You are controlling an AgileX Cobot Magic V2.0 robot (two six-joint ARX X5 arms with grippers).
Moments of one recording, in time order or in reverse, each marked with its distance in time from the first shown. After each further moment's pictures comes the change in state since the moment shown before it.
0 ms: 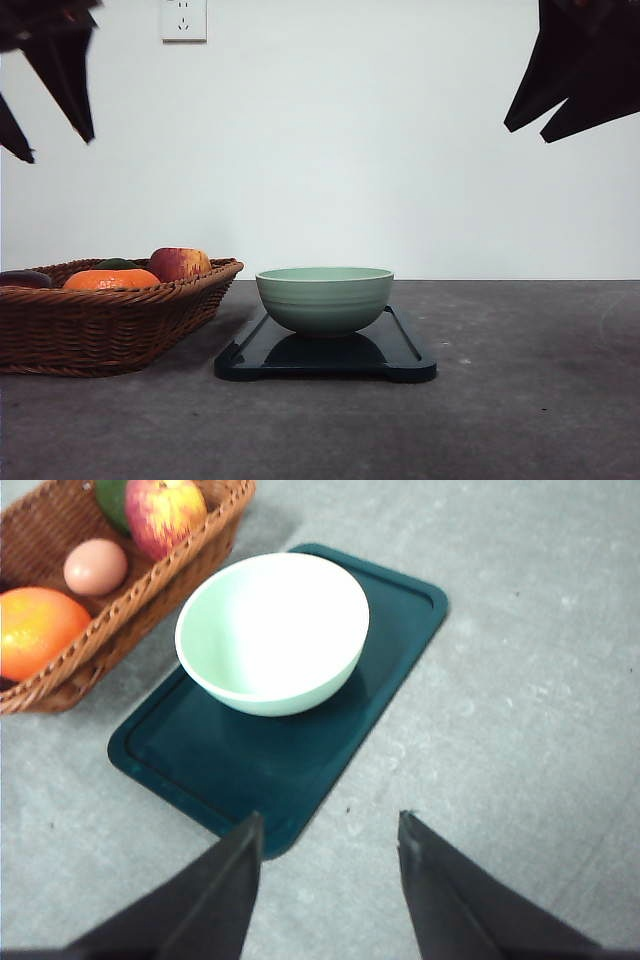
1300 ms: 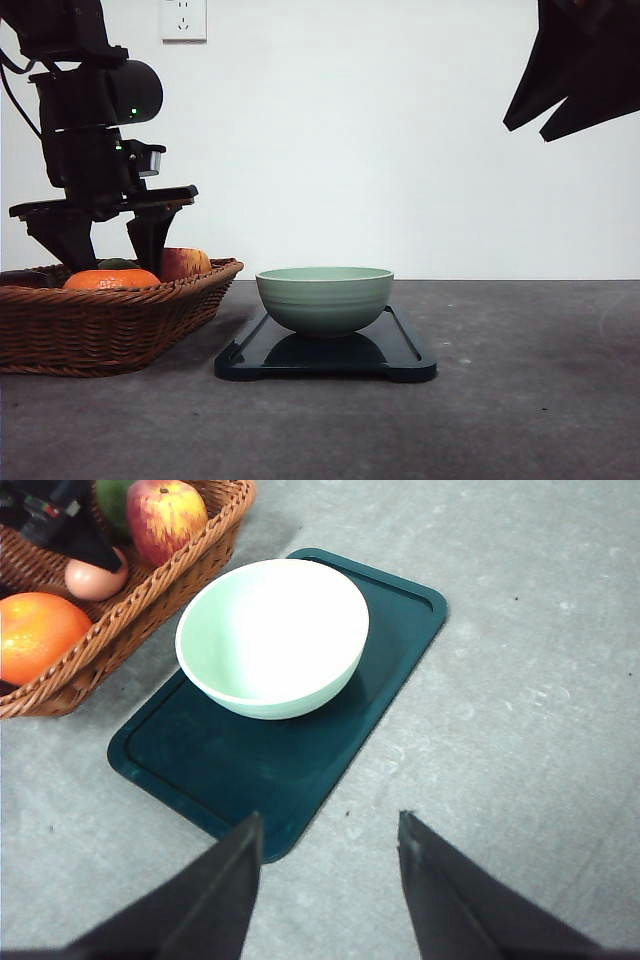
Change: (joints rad) left_arx -0.061 0.519 0.155 0.177 -0.151 -0.047; right_arx 0.000 0.000 0.000 0.004 0.001 0.000
